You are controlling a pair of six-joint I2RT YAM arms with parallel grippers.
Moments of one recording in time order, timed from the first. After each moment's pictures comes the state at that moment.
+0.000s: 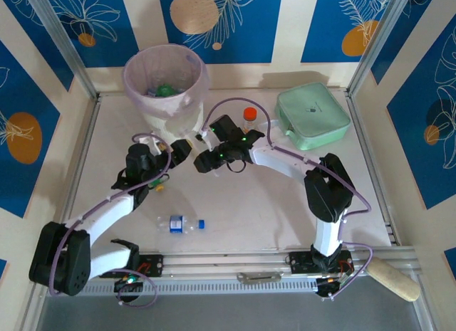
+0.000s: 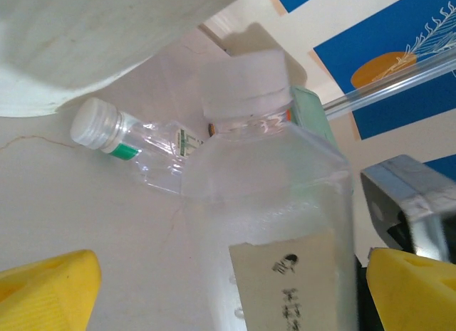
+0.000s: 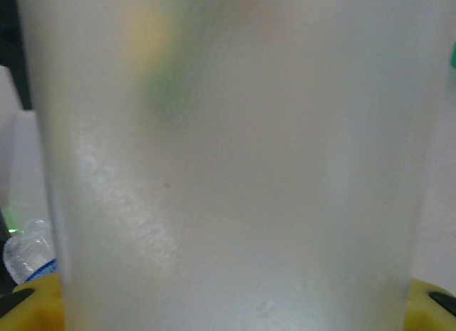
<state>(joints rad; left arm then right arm) -0.32 1.17 0.53 0.34 0.34 -0.89 0.78 1.84 1.44 -0.51 -0.36 0.17</state>
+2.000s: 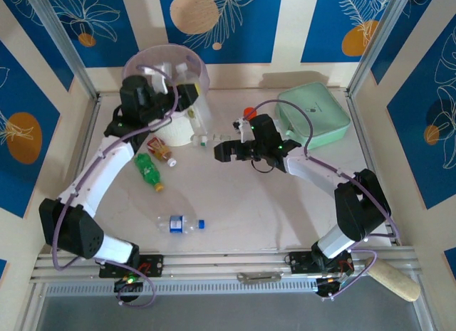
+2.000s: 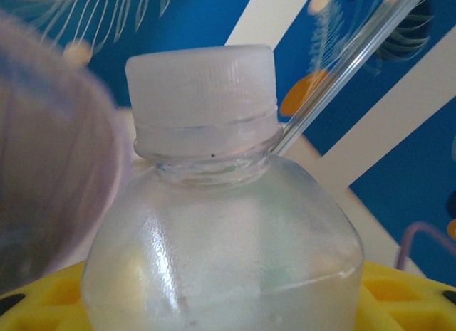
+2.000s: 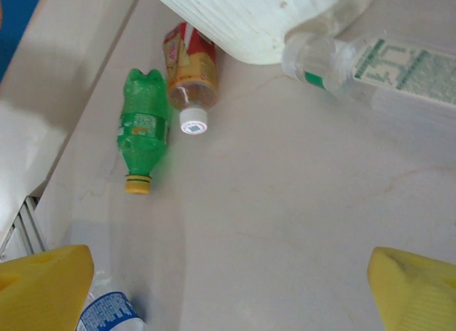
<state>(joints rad) -0.31 1.45 1.41 -0.09 0.42 -0.45 0.58 1.57 1.07 -0.18 -0.44 0.43</state>
